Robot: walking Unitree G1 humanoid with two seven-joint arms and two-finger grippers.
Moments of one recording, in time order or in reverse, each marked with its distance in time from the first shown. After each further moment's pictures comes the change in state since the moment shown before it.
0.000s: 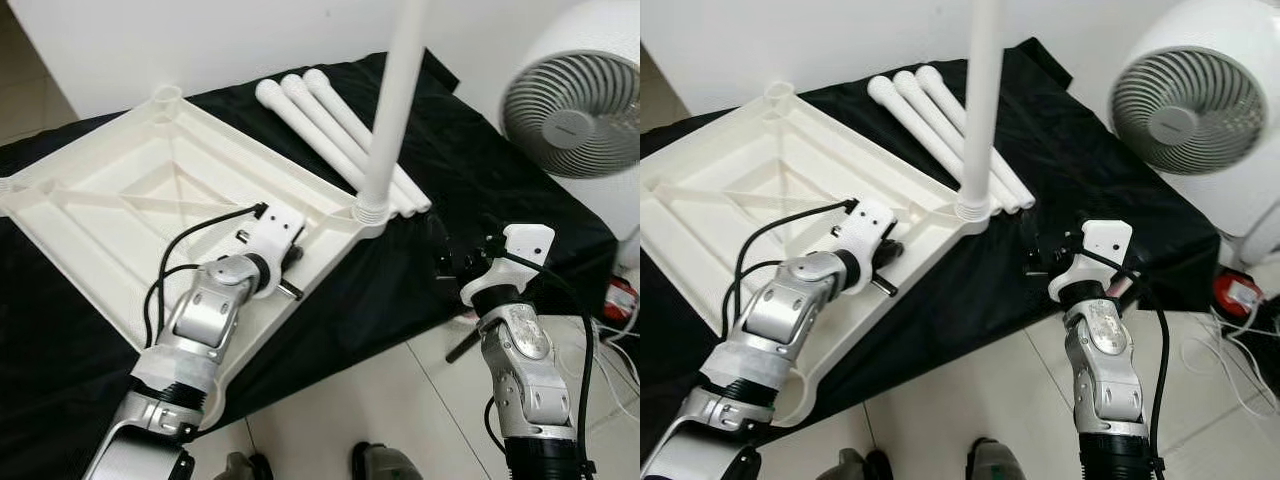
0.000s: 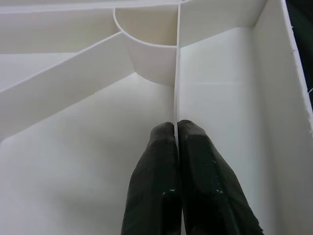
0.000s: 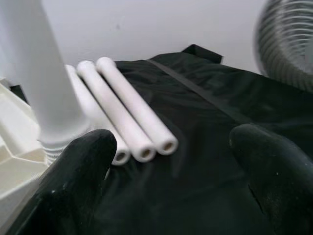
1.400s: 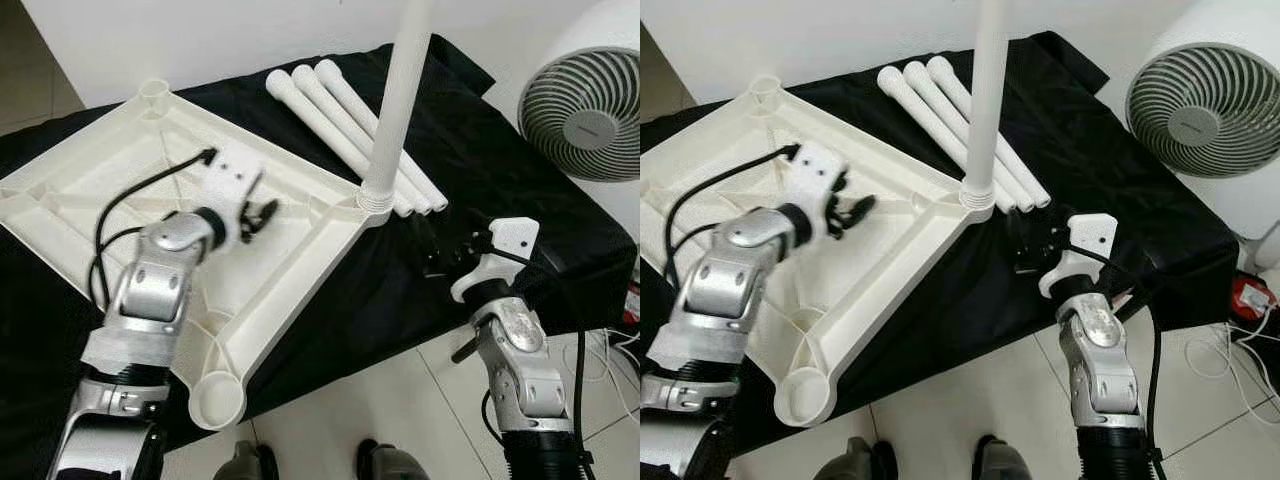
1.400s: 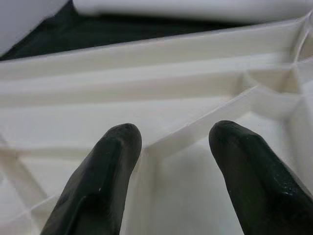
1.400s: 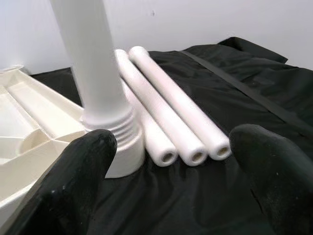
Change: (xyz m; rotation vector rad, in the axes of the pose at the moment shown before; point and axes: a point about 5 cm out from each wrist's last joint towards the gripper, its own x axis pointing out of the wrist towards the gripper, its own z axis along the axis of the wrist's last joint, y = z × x) left arm -0.029 0.053 0.029 0.096 -0.136 0.132; right arm 0.008 0.011 0.002 -0.006 0.009 0.090
